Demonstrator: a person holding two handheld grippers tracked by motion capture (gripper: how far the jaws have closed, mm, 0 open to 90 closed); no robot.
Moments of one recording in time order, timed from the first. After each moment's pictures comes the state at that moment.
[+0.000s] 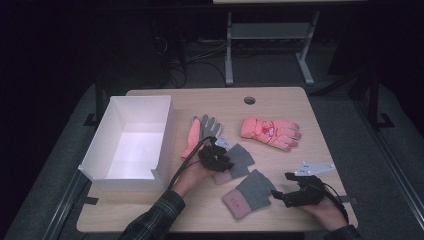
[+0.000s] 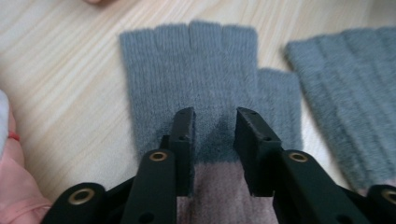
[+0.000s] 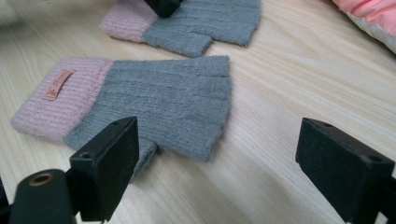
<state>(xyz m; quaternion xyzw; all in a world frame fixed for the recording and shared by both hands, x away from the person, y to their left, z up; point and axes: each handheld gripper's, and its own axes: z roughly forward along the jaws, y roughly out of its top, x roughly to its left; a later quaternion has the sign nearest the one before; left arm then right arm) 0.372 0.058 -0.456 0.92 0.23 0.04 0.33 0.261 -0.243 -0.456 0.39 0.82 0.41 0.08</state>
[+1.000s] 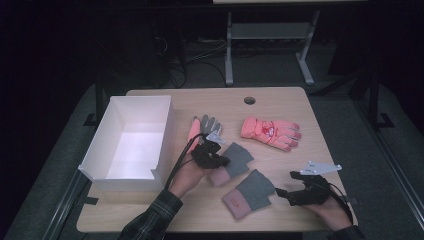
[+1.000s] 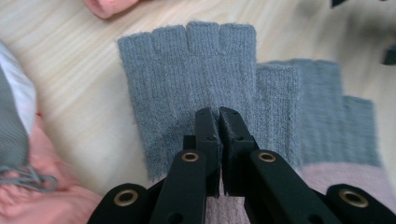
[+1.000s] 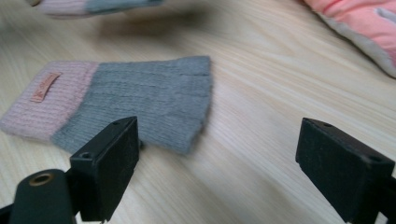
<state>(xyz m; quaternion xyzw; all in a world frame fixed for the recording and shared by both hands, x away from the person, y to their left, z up) 0.350 0.075 -0.413 0.90 0.26 0.02 0.35 0.260 -0.257 -0.455 0.40 0.81 0.41 0.10</state>
